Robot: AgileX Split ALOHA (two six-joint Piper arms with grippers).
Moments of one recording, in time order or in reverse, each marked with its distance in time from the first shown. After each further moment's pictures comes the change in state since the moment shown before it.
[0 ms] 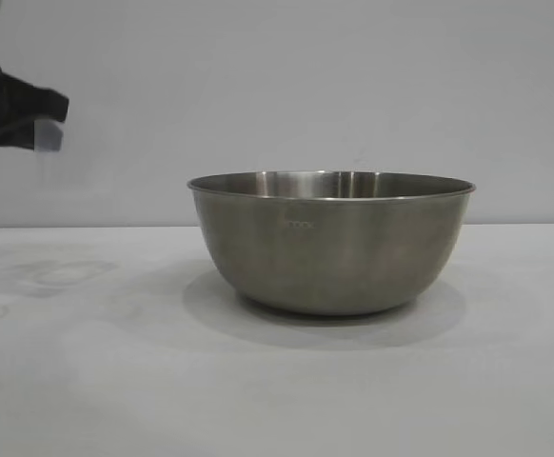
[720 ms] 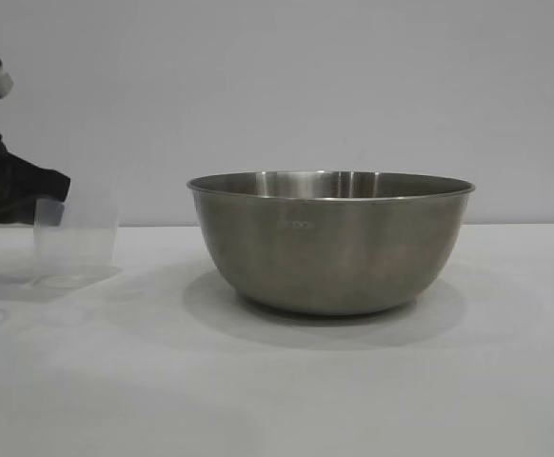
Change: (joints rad) left arm 0.000 0.078 0.043 0.019 -0.015 0.007; right arm 0.000 0.000 0.000 0.000 0.000 0.000
